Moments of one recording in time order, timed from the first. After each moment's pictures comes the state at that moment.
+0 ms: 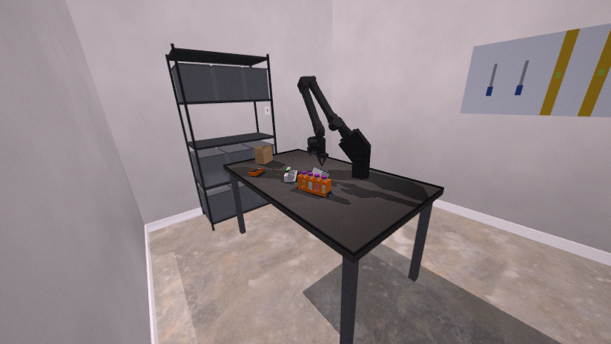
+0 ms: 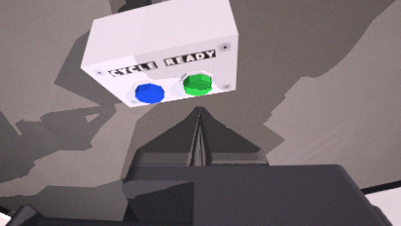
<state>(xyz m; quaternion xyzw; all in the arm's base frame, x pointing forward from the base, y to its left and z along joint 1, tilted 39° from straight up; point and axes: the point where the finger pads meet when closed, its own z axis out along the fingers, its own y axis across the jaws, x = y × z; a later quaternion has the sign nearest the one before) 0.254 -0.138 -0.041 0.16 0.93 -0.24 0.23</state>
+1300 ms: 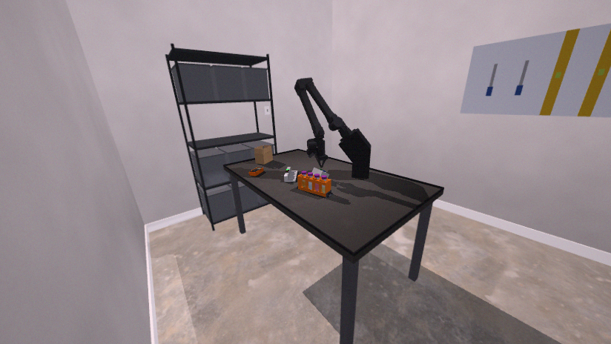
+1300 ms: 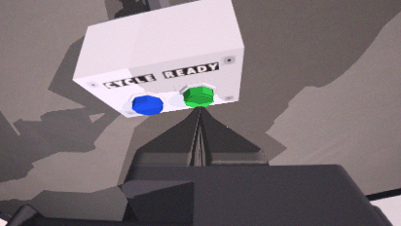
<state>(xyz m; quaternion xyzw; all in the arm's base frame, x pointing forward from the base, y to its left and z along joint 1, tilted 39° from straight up) 0.263 -0.145 -0.050 0.15 0.93 -0.24 0.23</state>
